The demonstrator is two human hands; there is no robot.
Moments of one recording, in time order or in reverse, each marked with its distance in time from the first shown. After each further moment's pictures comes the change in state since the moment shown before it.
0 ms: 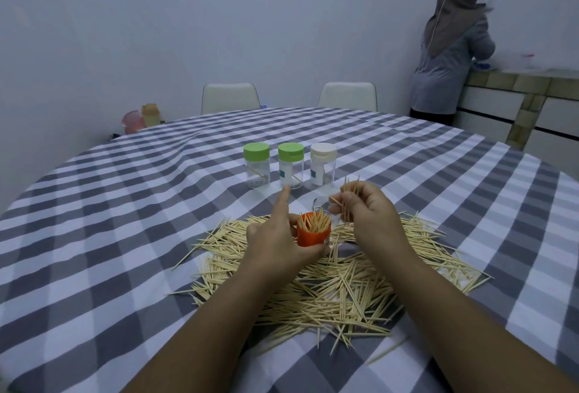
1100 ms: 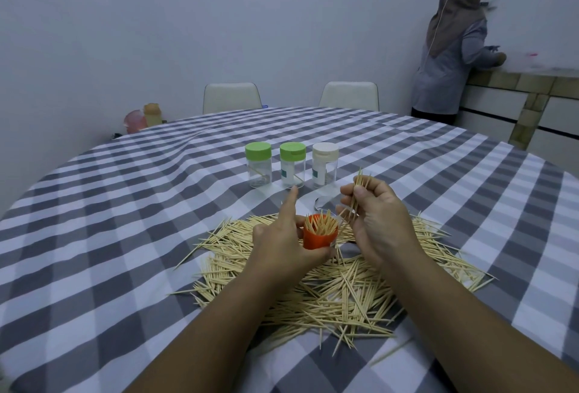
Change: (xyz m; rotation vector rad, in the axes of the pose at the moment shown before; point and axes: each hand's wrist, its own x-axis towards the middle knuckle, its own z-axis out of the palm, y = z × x) left_hand -0.005 0.006 0.001 -0.005 -0.036 0.010; right_hand 0.006 -0.004 0.004 0.607 0.081 0.171
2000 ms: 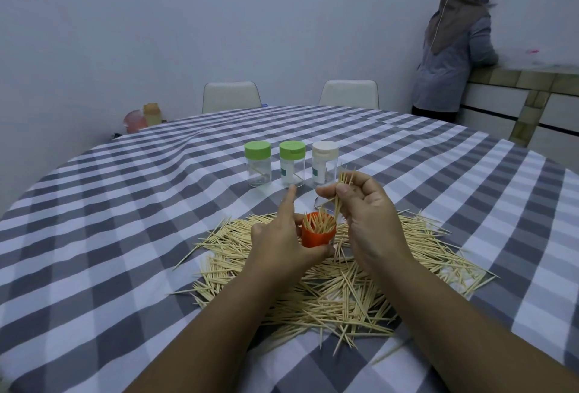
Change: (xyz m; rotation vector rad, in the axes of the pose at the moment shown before) left_hand 0.002 -0.002 0.002 0.018 0.020 -0.012; right_hand -0.009 0.009 0.003 -0.228 -0.146 -0.165
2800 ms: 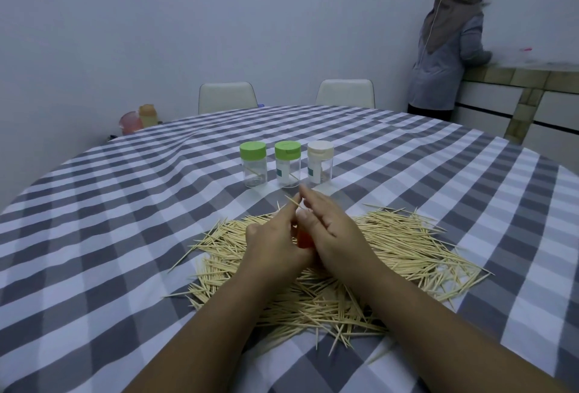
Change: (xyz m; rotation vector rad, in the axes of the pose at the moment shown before) left_hand -0.001 0.003 -0.006 0.038 0.012 0.111; right_hand -0.010 0.017 0.006 -0.625 -0.310 -0.143
